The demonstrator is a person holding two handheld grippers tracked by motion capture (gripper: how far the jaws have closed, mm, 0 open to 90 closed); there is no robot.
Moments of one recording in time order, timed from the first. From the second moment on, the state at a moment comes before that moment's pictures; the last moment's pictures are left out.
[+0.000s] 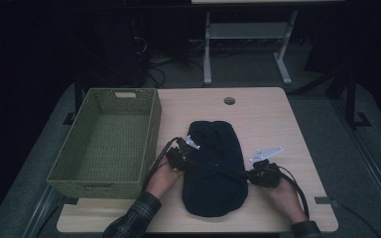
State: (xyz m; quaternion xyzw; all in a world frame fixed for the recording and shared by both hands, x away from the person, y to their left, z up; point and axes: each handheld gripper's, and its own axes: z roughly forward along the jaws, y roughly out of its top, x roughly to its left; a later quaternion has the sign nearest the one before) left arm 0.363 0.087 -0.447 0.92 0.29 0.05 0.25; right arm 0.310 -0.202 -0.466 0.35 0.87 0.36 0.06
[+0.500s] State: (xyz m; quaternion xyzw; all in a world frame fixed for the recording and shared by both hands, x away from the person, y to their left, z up) left arm 0.355 0.079 -0.449 0.92 0.28 0.05 0.27; right arm 0.294 -0.209 -0.461 0.34 0.88 0.32 0.07
